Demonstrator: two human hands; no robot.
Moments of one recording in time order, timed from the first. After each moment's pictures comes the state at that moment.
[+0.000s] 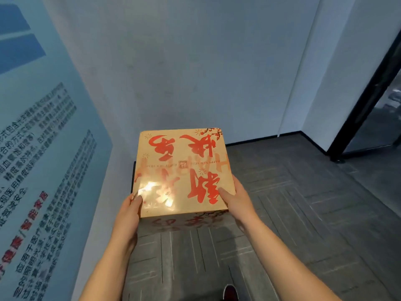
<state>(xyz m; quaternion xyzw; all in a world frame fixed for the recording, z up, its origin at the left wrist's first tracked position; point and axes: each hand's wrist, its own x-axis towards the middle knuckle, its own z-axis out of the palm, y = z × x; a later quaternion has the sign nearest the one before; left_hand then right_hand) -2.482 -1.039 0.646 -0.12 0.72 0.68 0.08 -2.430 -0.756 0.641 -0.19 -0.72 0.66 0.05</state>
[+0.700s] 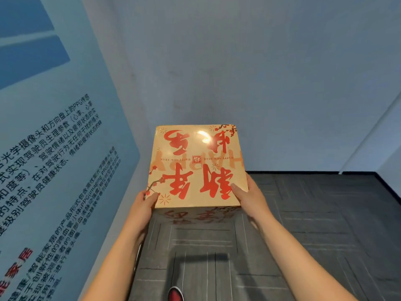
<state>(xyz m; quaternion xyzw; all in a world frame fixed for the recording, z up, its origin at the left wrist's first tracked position) -2.837 -1.025 0.644 -0.20 0.71 0.68 0.05 -2.839 -0.730 0.655 -0.12 -0.74 0.66 -0.02</state>
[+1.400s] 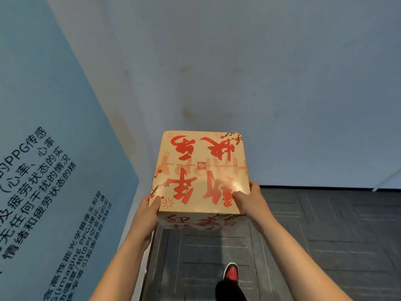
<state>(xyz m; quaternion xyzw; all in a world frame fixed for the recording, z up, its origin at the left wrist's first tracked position) -3.217 -1.114 0.585 -0.24 0.70 0.66 0.09 -3.232 -0.826 0.598 -0.21 -0.76 0.61 -0.10</state>
